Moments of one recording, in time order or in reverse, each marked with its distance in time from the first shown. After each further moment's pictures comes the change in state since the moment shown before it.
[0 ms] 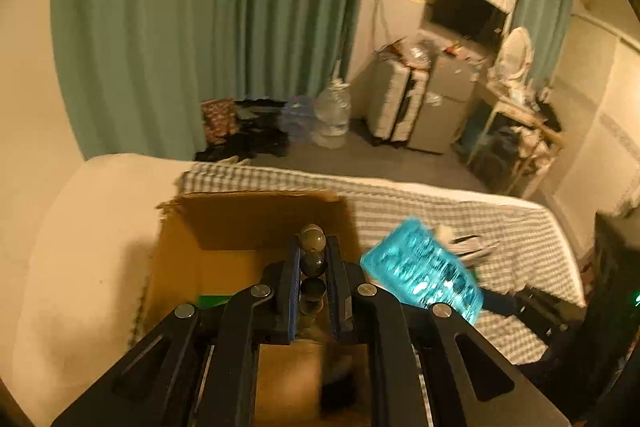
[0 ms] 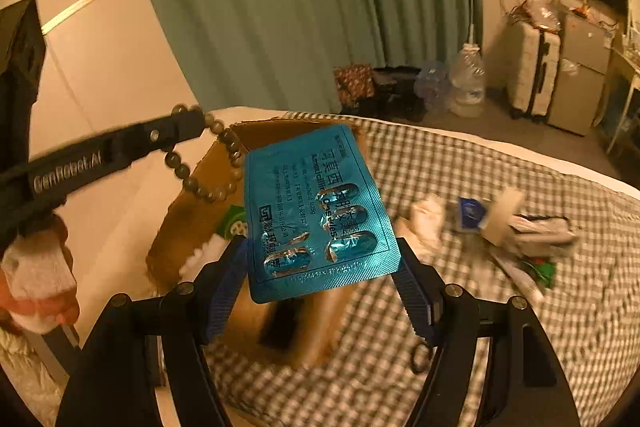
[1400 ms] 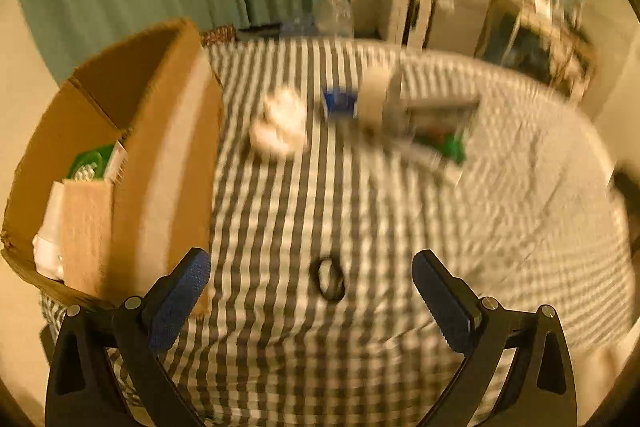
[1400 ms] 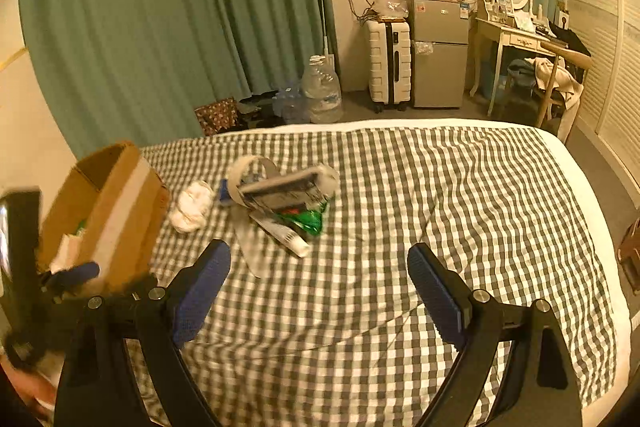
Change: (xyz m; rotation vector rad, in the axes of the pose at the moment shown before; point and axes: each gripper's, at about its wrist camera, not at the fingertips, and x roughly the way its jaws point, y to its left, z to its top) left arm 0.098 -0.212 -0.159 0.089 0.274 0.177; right arm -0.128 -0.226 -0.129 0.220 -0.161 -0.383
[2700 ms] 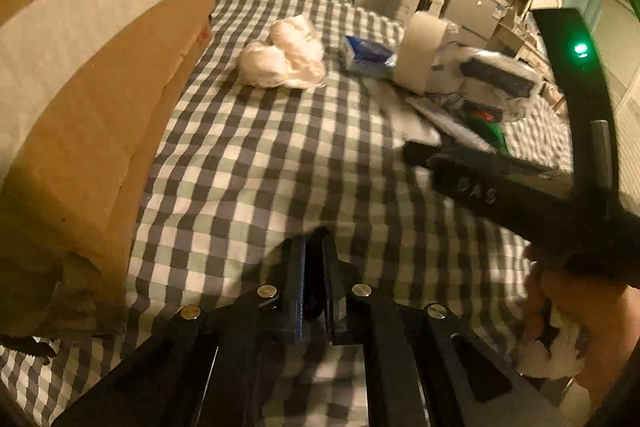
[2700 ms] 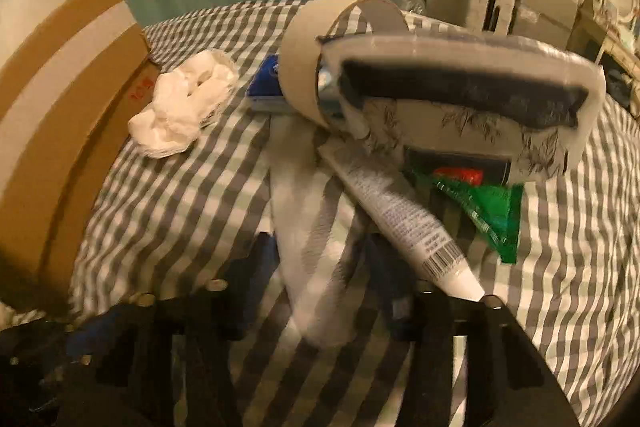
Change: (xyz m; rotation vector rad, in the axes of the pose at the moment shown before) left arm 0.080 0.033 -0.046 -0.184 -0.067 -0.162; right arm 0.213 0.098 -0.033 -0.277 0.235 0.142
